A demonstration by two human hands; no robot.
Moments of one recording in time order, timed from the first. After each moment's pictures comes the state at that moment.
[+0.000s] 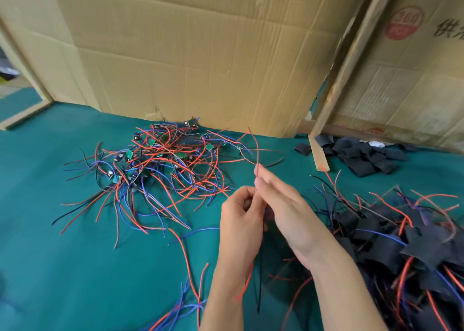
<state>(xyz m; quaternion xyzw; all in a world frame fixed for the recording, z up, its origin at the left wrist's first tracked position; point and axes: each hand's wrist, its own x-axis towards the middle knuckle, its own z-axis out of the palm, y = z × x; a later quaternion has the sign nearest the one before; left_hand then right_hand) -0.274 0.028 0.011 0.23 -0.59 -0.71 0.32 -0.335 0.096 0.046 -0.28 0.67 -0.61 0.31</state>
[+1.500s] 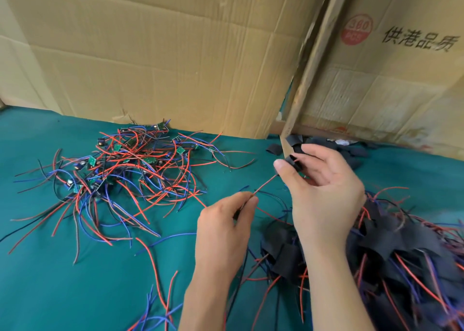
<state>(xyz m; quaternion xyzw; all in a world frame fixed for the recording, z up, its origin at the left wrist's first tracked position) -0.275 0.036 0.009 0.20 -0.81 -0.40 0.38 -0.361 0.131 0.067 -0.17 0.68 -0.70 -0.16</state>
